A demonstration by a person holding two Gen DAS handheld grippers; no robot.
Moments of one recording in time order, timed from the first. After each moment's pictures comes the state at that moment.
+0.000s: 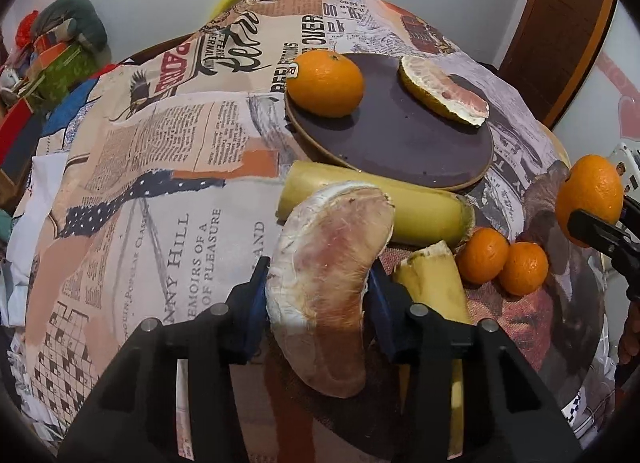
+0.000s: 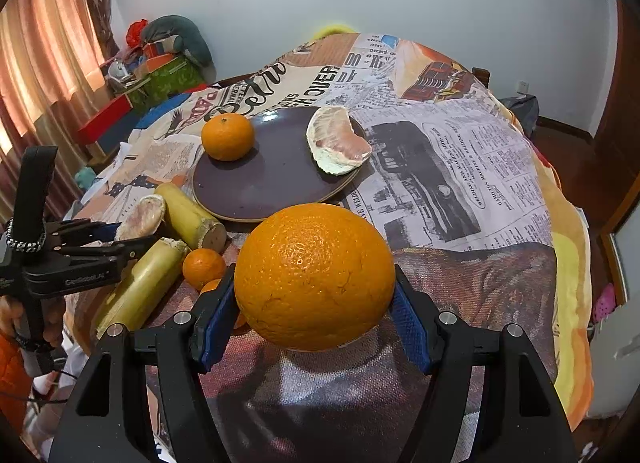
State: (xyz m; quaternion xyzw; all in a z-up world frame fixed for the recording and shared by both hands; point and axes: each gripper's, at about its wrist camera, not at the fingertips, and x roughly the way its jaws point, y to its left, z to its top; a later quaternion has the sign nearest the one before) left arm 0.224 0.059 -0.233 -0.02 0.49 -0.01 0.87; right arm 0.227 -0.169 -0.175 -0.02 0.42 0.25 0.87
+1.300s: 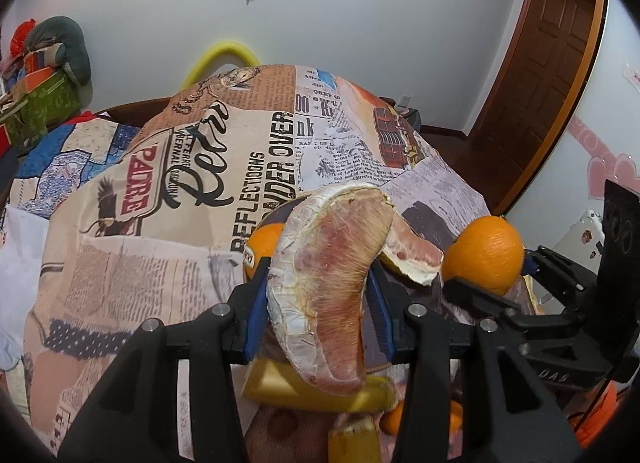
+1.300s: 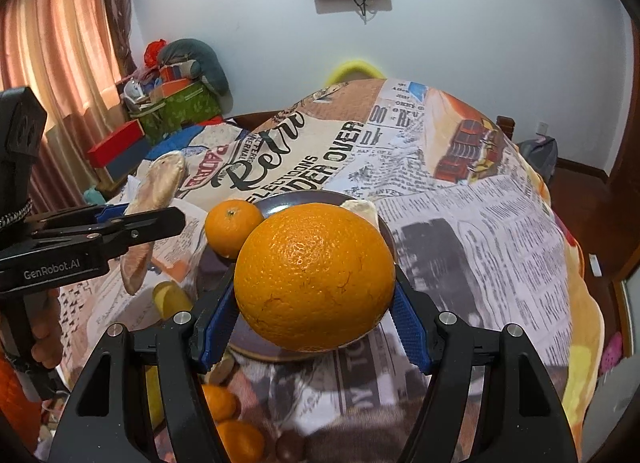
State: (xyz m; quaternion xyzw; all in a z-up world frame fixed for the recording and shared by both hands) left arm 0.301 0.056 -0.159 -0.08 0.39 -0.06 0.92; right arm 0.295 -0.124 -0.150 -0.03 0.36 0.29 0.89
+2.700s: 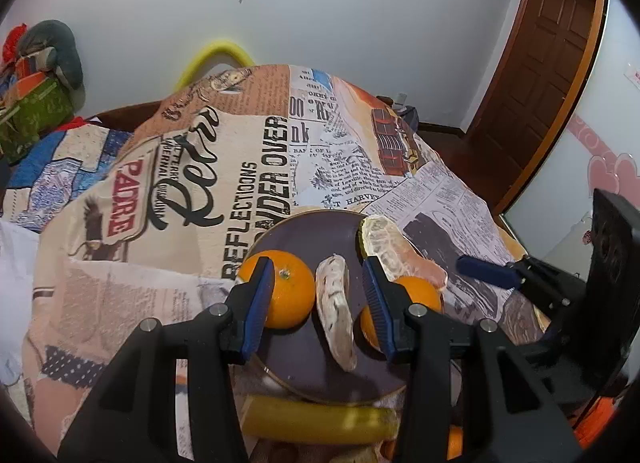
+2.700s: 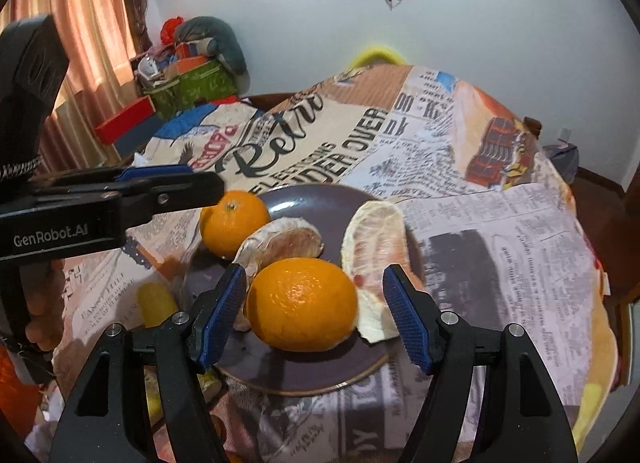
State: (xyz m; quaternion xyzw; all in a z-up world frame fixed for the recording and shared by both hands) left arm 0.322 0.057 -0.152 -0.07 0.39 -0.06 0.92; right arm 0.310 -0.115 -0.152 -0.05 0.37 0.32 0.87
